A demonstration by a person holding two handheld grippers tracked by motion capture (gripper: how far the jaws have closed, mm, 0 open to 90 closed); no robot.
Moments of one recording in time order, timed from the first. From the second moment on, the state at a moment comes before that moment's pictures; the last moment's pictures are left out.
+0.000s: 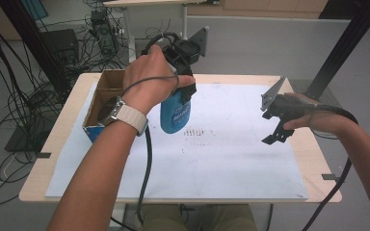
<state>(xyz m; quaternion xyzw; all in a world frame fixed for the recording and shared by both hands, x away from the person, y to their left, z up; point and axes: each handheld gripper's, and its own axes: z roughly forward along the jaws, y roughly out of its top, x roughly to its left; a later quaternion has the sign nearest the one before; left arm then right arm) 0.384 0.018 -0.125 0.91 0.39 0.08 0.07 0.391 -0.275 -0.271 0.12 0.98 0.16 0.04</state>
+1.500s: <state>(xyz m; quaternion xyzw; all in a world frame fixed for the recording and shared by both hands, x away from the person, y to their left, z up) 0.419 0.136 -0.060 0.78 0.61 0.12 0.07 0.419 -0.282 -0.277 0.13 0.98 0.17 0.04</state>
